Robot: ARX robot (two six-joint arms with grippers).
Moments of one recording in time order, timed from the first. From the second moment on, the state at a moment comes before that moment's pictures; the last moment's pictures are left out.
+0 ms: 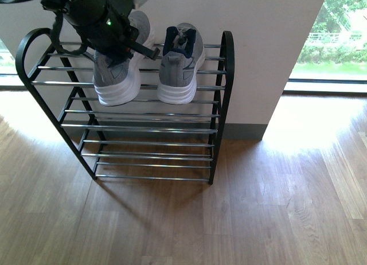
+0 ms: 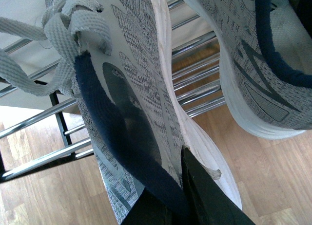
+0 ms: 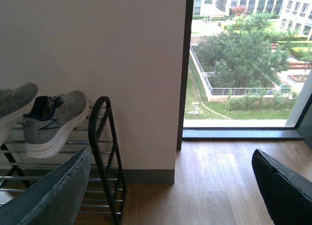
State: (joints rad) left arm -0.28 2.30 1.58 -0.11 -0.05 0.30; right arm 0.00 0.00 0.02 0.00 0.00 0.00
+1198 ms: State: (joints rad) left arm -0.43 1.76 1.15 0.16 -0.56 -0.05; right arm 0.00 0.00 0.02 0.00 0.00 0.00
